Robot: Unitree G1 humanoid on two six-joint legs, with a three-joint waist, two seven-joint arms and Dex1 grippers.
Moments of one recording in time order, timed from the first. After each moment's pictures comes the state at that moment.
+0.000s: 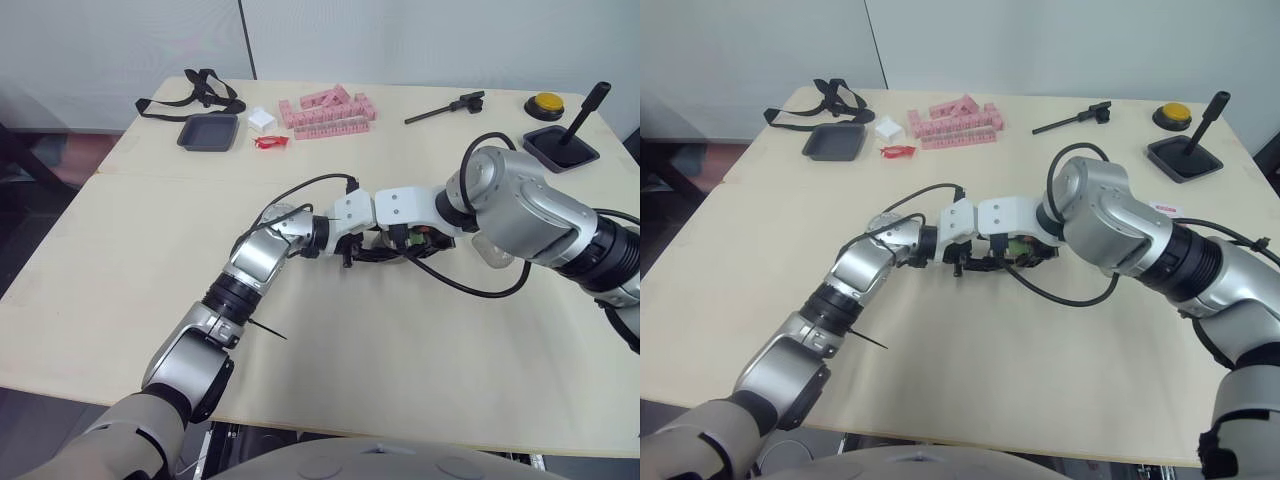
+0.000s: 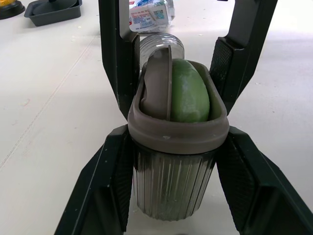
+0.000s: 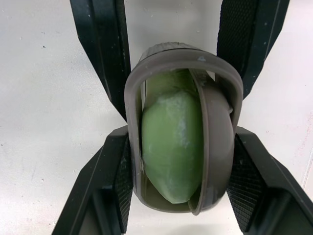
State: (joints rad) left arm -0.70 0.16 -0.39 0.28 -0.12 0.16 -1.06; right arm -1.09 -0.83 0.86 -0.32 -0.06 1.03 1.30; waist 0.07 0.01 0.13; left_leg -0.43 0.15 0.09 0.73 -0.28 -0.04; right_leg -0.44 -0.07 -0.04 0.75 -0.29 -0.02
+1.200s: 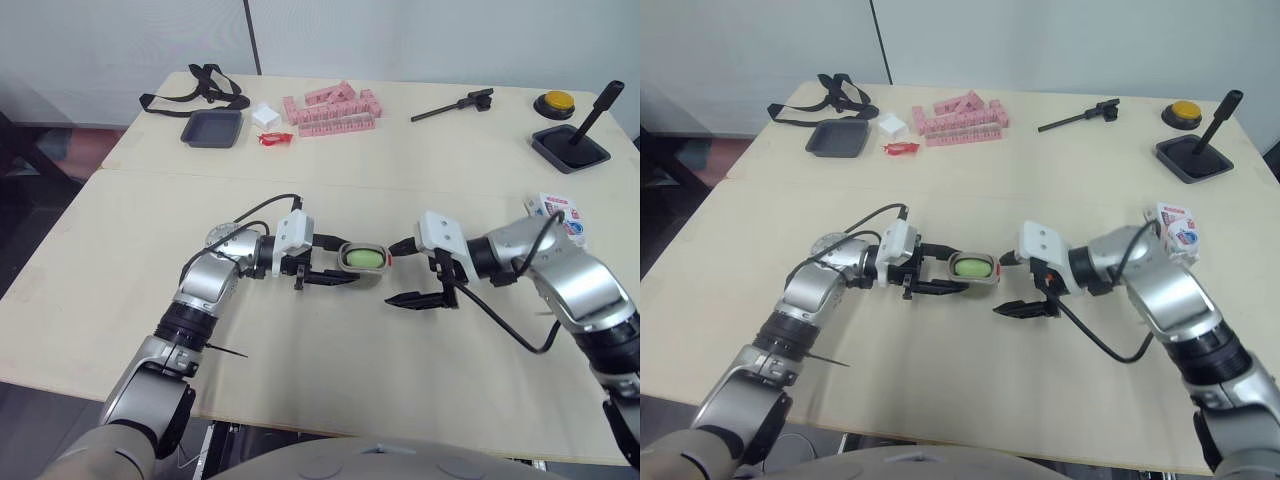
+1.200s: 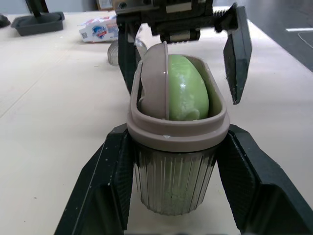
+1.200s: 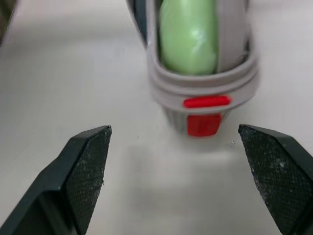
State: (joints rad) left arm -0.49 0.32 -0.25 0.22 -0.30 -0.03 -1.34; right arm -0.38 -0.72 0.22 -0.32 0.31 0.58 1.21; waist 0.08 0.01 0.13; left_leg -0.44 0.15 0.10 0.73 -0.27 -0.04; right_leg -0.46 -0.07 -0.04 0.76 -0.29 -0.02
